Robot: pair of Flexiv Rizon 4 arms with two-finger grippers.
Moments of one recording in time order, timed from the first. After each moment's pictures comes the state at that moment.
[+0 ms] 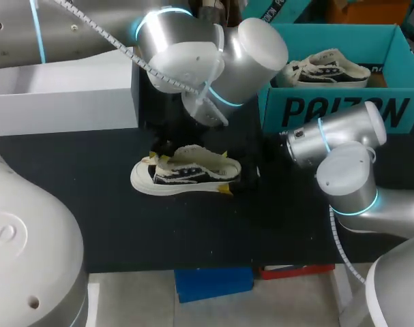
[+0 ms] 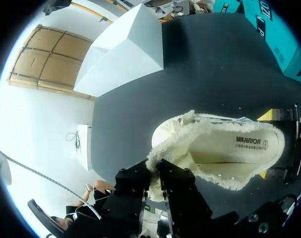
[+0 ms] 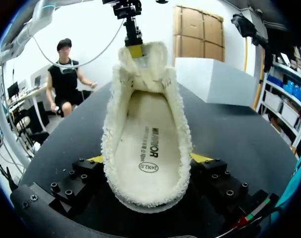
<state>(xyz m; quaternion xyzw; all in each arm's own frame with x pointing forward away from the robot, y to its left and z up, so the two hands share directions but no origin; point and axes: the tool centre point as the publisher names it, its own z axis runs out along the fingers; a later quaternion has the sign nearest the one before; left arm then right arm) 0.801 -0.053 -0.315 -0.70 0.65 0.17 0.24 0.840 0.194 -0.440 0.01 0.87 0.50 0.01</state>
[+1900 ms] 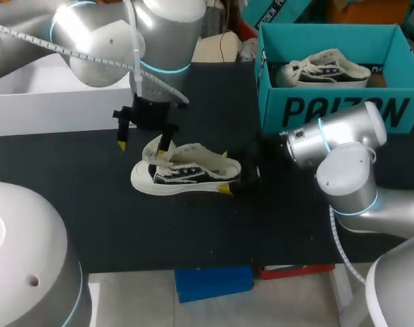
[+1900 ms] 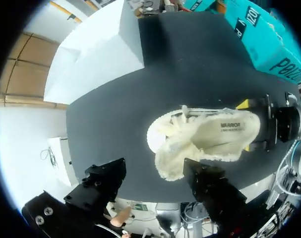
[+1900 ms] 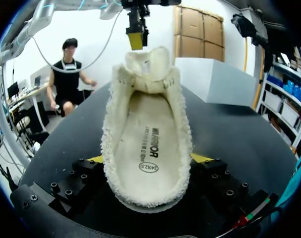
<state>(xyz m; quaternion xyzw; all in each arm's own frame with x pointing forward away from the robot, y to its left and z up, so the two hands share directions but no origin) 0.807 -0.043 -0.291 -0.66 0.75 0.07 0.09 0.840 0.193 -0.440 0.01 0.87 0.50 0.01</state>
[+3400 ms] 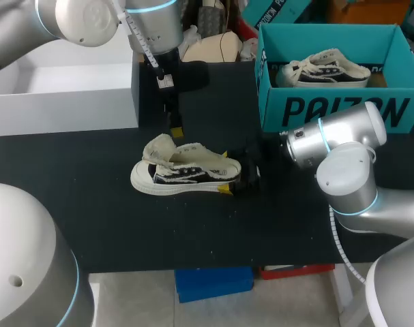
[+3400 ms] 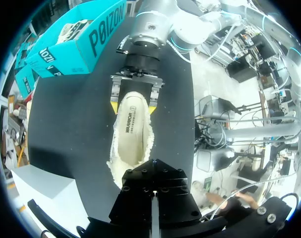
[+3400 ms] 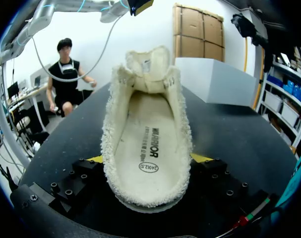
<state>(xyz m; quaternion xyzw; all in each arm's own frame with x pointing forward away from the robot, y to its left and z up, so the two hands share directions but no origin) 0.814 -0.113 -0.252 -0.03 0.99 -0.07 -0.12 0.840 0.193 -0.440 0.01 0.87 0.50 0.01</state>
